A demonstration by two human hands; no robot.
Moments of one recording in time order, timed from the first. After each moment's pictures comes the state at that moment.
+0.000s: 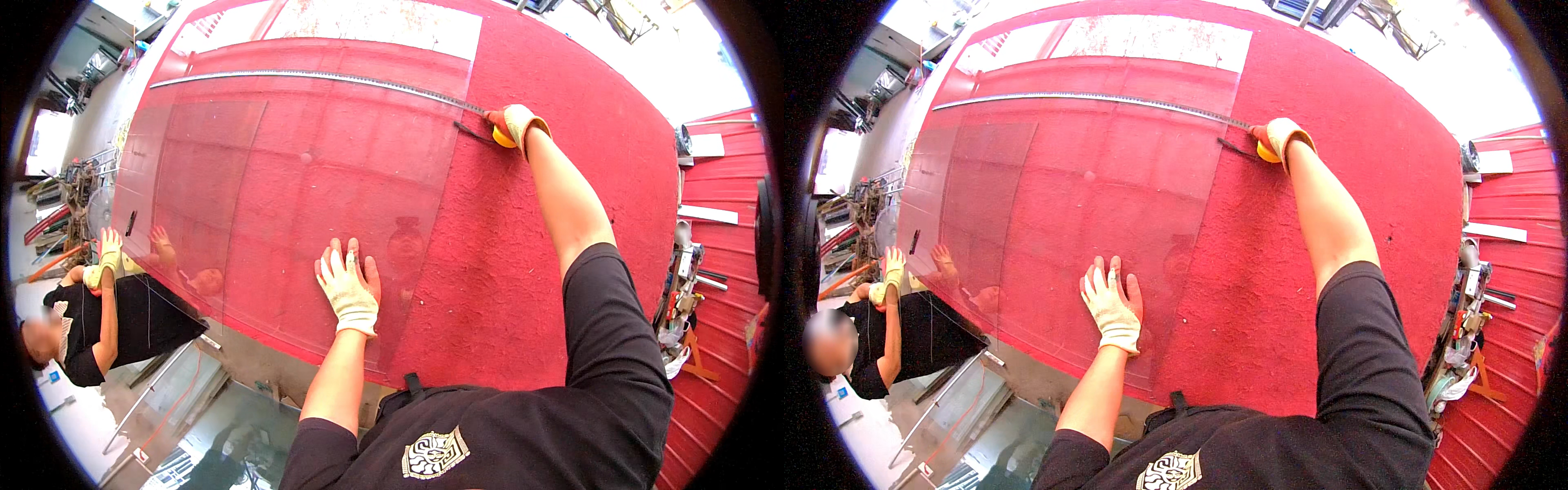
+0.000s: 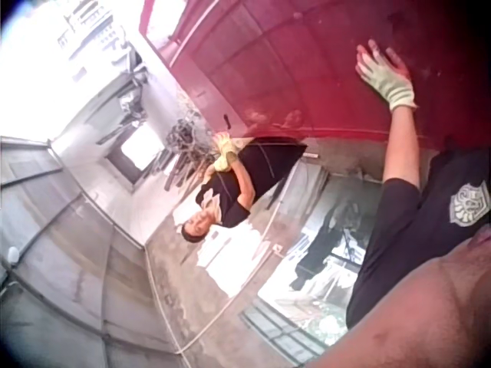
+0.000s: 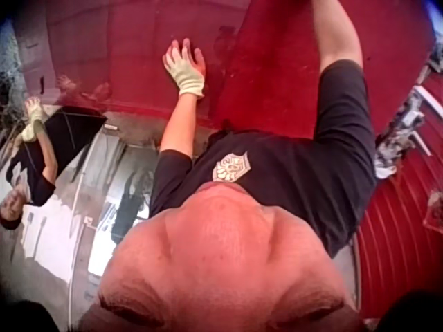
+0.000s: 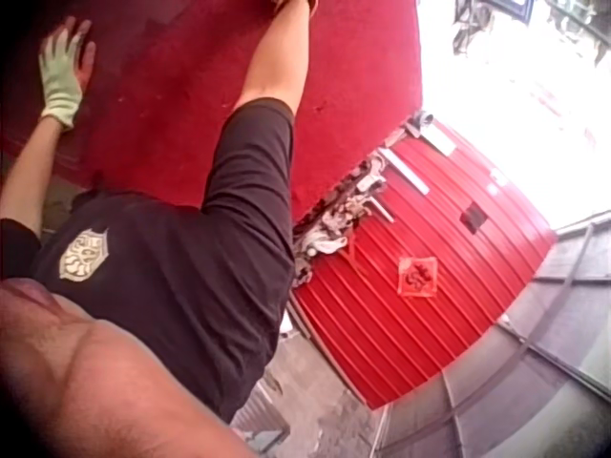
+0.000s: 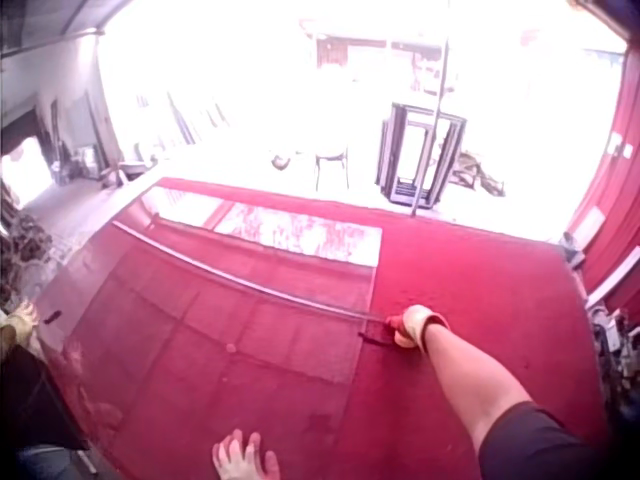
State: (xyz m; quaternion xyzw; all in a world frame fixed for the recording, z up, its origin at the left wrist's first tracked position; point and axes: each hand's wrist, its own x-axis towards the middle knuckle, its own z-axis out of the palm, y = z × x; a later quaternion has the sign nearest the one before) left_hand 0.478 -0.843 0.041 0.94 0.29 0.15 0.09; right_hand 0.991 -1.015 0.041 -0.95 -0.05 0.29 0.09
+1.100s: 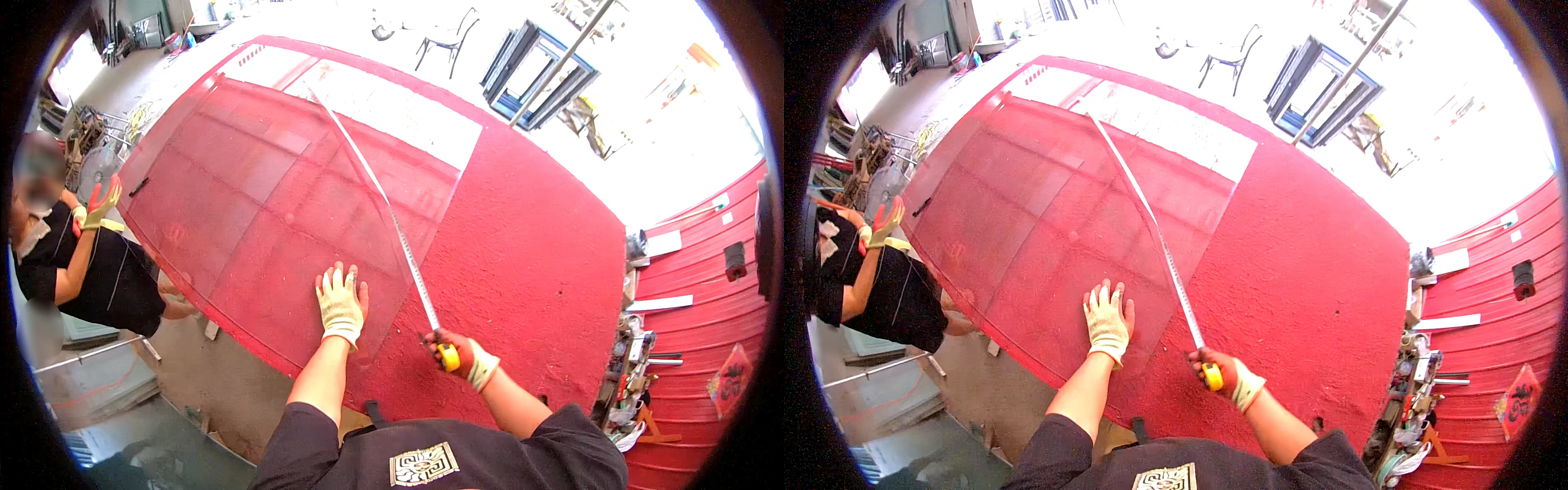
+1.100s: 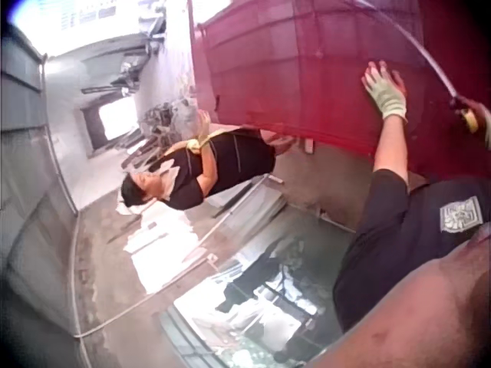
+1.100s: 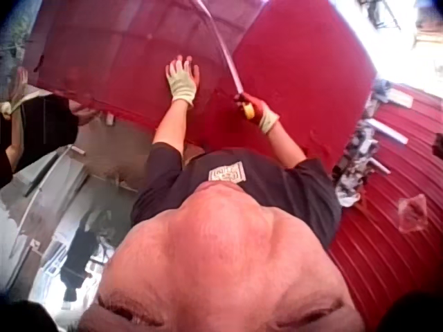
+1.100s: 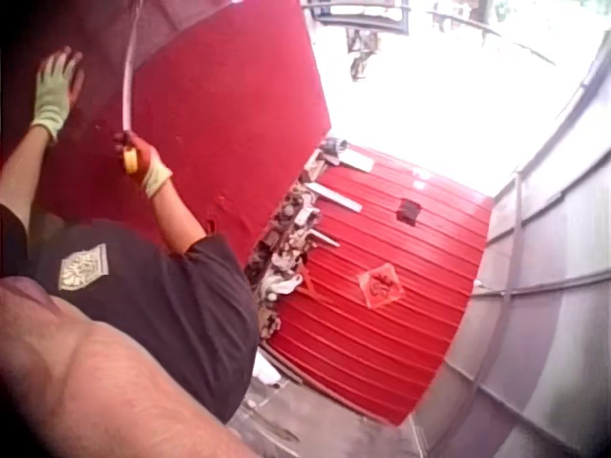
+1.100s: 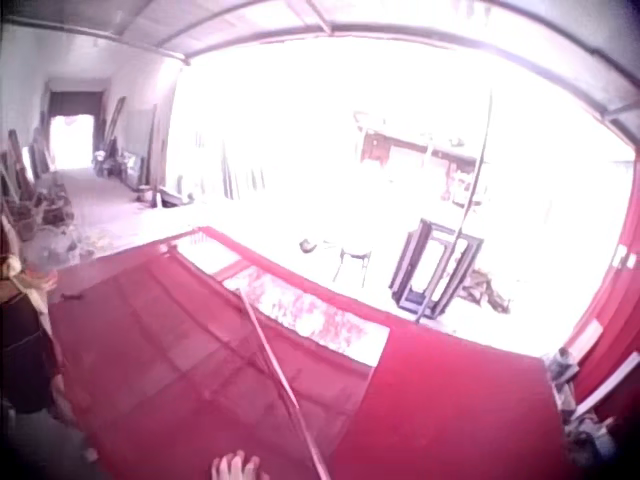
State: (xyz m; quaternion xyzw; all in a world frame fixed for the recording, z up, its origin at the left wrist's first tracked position) left_hand 0.450 -0.840 0.051 0.92 0.32 0.19 0.11; right_hand 0.563 -1.155 0.100 -0.43 0.17 0.64 0.61
